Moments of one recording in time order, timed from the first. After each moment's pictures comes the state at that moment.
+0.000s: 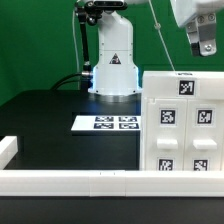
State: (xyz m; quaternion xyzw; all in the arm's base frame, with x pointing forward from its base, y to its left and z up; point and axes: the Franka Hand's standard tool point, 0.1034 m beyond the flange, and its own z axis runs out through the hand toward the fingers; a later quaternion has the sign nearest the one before) arm 0.636 0.114 0.188 -0.68 0.73 0.03 0.11
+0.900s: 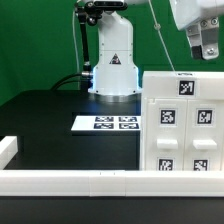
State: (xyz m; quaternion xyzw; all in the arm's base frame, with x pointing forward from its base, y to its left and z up) arm 0.635 0.116 0.187 -0.69 0.72 0.03 0.11
